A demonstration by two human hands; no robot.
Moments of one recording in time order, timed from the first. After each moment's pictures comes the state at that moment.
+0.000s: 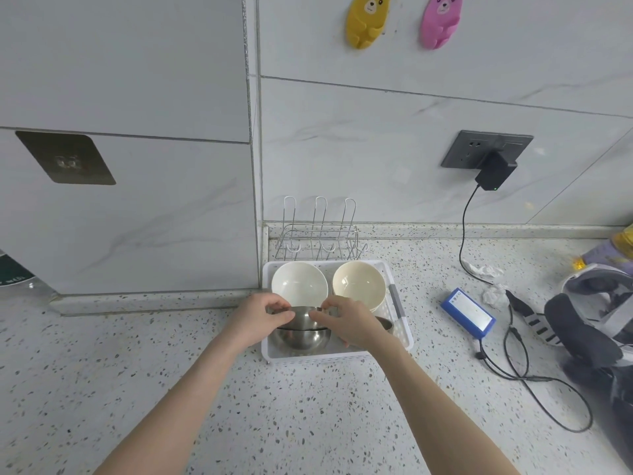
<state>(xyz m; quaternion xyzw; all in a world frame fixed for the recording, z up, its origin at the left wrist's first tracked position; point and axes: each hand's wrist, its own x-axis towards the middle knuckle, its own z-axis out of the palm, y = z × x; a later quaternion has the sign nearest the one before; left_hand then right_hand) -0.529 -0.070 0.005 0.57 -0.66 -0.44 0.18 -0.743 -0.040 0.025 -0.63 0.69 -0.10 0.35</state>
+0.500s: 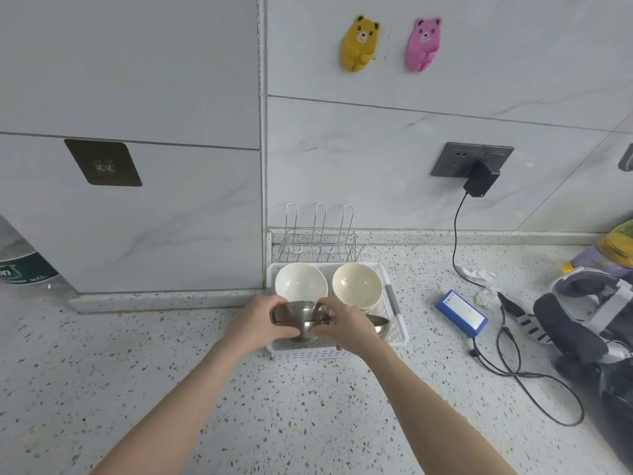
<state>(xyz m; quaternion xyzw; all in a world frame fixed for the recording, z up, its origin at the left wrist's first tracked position) -0.523 -0.050 0.007 0.58 -0.72 -0.35 0.13 -0.731 -0.015 0.030 -0.63 0.70 -0.10 0.32</state>
